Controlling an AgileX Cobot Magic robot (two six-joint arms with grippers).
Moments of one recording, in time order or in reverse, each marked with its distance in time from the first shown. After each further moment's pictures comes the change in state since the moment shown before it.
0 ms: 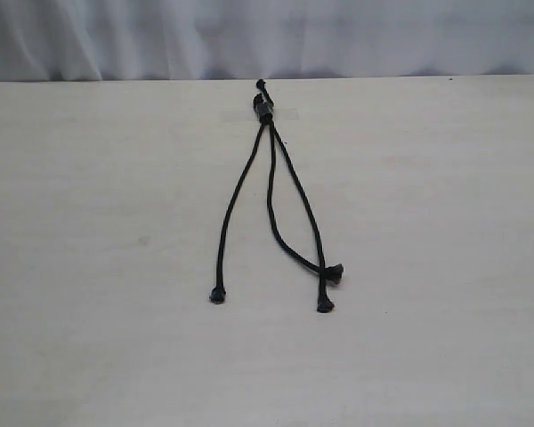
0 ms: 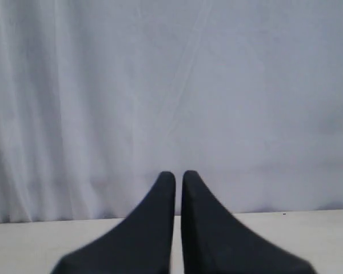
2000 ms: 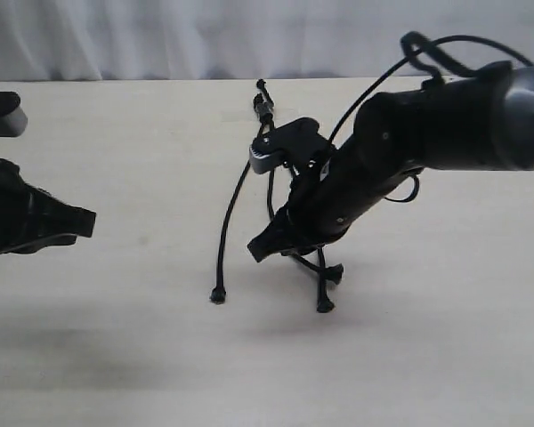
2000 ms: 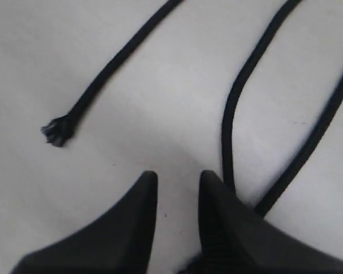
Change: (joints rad) left arm -0.245 1.118 -0.464 -0.153 0.097 0.142; right arm 0.404 1.752 -1.086 0.056 0.747 -0.162
